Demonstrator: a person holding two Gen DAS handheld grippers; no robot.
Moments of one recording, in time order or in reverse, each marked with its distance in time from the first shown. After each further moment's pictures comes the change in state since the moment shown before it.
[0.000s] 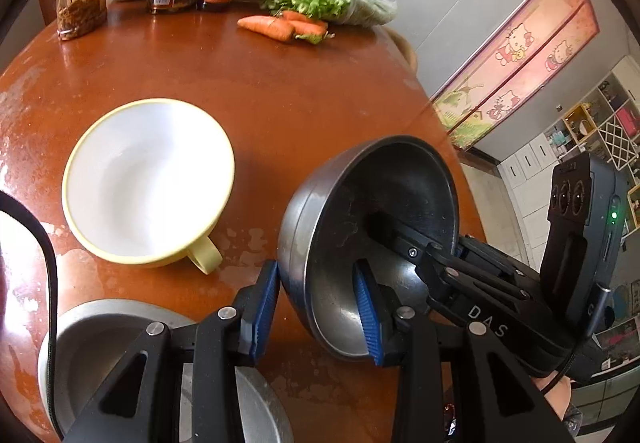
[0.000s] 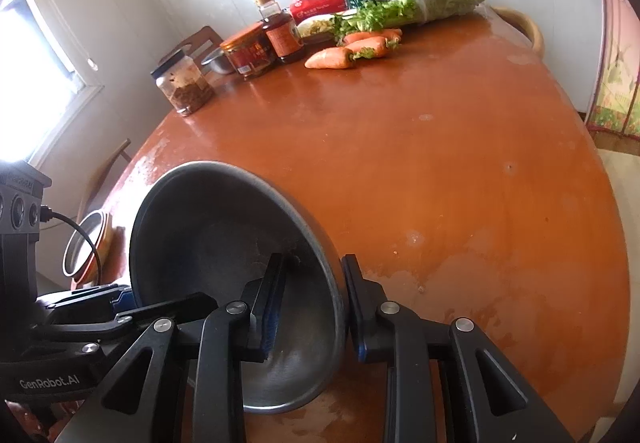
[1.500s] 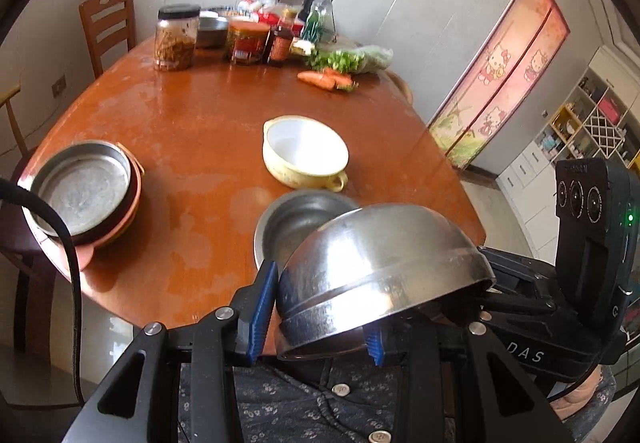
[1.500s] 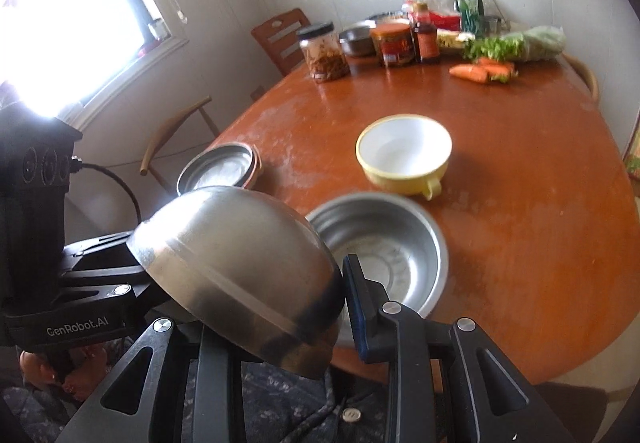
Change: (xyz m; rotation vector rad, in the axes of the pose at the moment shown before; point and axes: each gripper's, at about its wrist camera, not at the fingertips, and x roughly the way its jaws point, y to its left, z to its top) left arm -0.172 0.087 -0.104 0.066 -0.144 0.029; right arm -0.068 0.201 -0.083 -0.176 0.026 0.111
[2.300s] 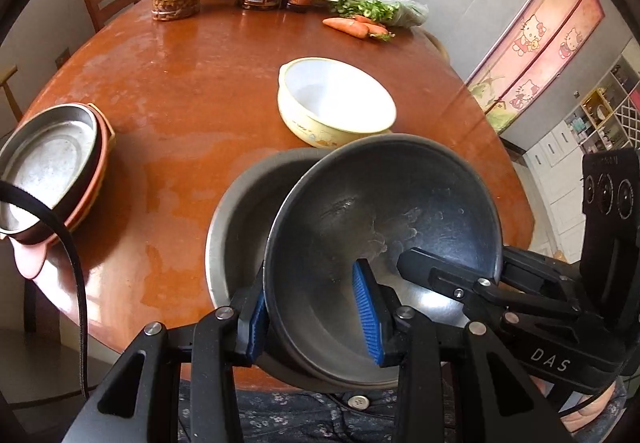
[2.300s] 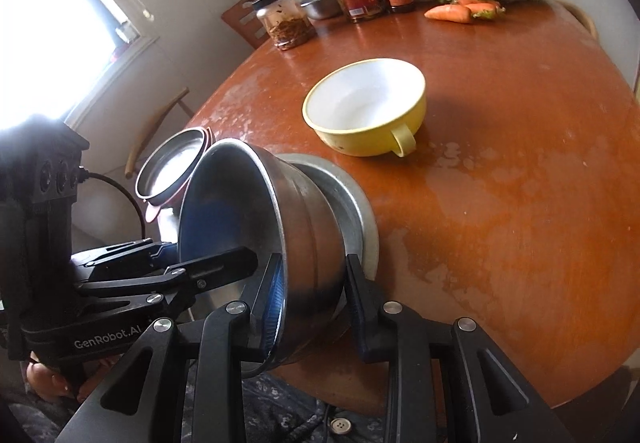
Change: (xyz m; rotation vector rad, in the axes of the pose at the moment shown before) left arm 0.083 0.013 0.008 -0.024 0.135 0.100; right arm 0.054 -0.054 -0.007 0.108 0.082 0.025
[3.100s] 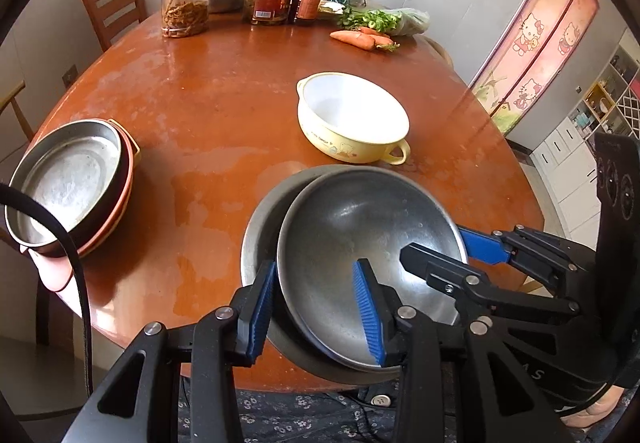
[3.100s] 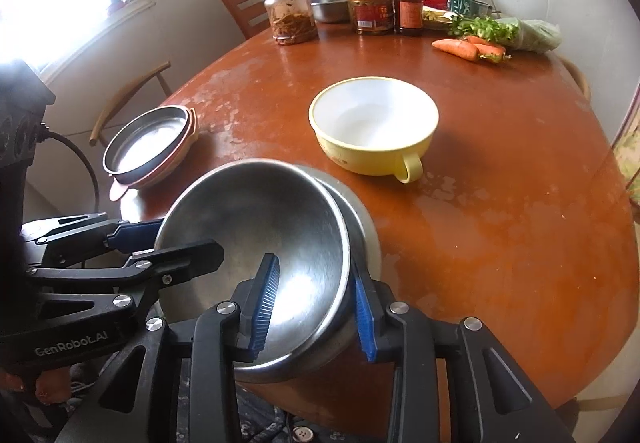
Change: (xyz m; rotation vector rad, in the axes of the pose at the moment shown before) left arm -0.013 0.010 -0.002 0.036 -0.044 0.032; right arm 0.015 0.033 0.006 -0.154 -0.013 -0.192
